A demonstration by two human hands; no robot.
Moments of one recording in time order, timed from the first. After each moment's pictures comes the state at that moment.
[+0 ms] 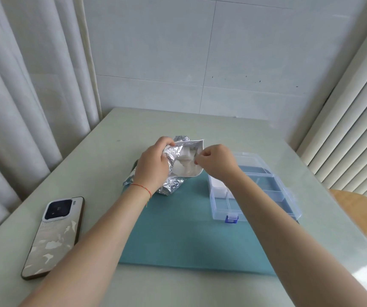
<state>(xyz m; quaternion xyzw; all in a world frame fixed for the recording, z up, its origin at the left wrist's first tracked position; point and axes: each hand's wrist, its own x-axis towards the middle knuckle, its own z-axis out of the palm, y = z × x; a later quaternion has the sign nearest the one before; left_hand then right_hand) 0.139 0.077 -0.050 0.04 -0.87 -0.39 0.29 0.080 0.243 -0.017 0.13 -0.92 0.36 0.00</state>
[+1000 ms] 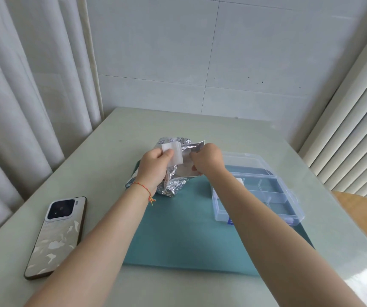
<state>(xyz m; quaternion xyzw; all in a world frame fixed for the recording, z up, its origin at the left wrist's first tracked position) 0.128 0.075 -0.058 0.14 -0.73 -0.65 0.20 0.052 0.207 -0.035 0.03 -0.92 0.40 -0.03</state>
